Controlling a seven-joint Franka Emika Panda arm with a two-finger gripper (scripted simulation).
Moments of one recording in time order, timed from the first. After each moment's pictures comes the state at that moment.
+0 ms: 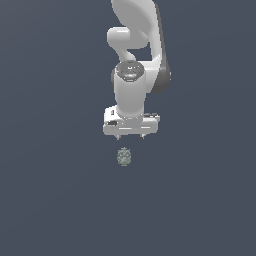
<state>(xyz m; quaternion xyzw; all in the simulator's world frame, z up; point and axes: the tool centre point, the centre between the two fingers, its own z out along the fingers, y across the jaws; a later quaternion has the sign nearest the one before) -0.003 0.010 0.164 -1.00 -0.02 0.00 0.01</state>
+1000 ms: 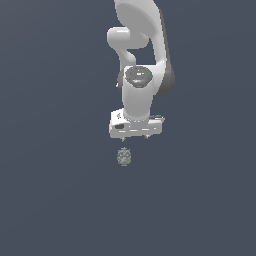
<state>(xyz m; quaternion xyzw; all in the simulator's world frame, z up) -0.006 0.030 0.151 -1.00 -0.05 0.01 0.01</state>
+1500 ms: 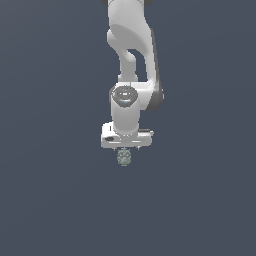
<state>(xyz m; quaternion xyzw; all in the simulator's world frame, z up) 0.017 -0.006 0.105 -1.00 -0.03 0.00 0.00</state>
